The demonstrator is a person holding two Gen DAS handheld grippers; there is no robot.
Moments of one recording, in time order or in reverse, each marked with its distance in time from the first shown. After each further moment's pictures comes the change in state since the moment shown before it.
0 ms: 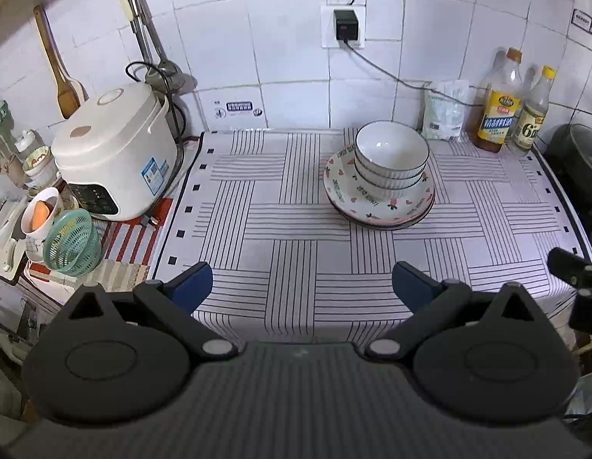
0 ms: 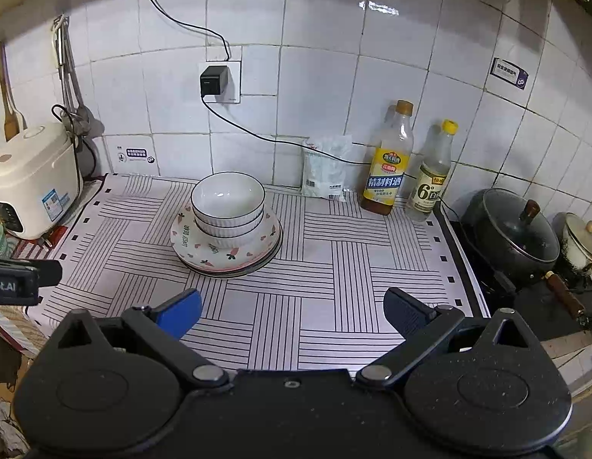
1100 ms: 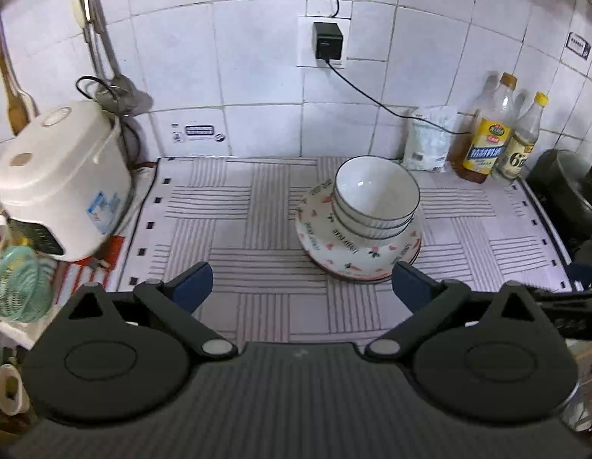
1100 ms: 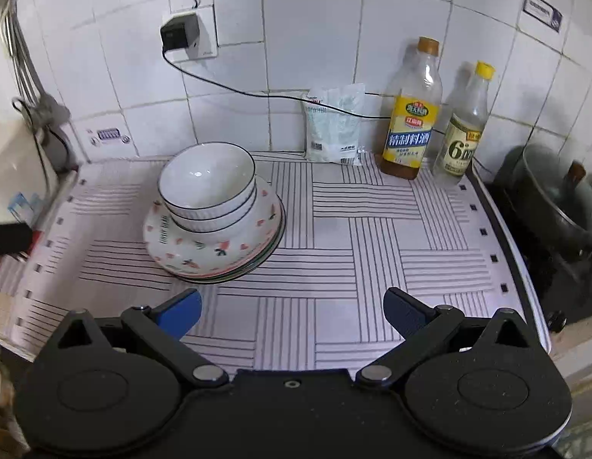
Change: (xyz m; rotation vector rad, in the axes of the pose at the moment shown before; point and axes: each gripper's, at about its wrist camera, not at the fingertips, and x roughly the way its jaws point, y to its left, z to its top) left arm 0.071 0.002 0.046 -0.009 -0.037 -0.108; right arm 0.110 -0.021 0.026 0.091 0.141 0.052
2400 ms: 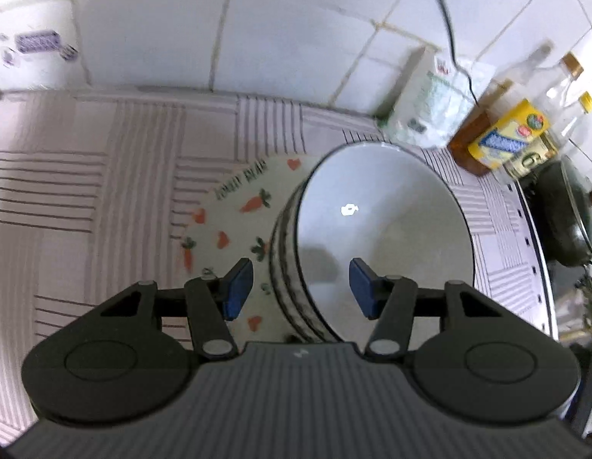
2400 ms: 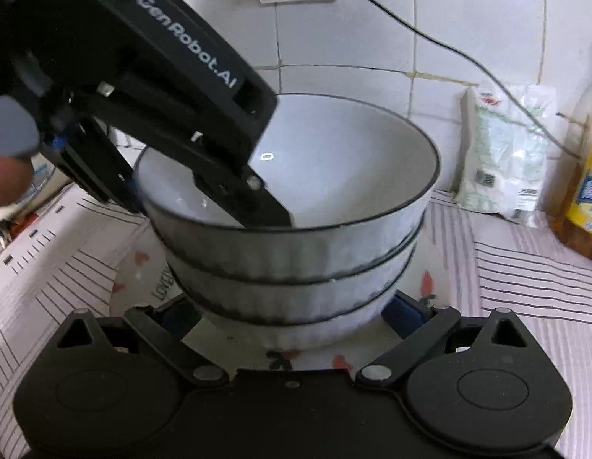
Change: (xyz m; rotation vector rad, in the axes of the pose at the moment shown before) left arm 0.270 -0.010 0.068 -0.114 0.261 -0.305; right arm 0.229 0.068 0.006 -0.226 -0.190 0.230
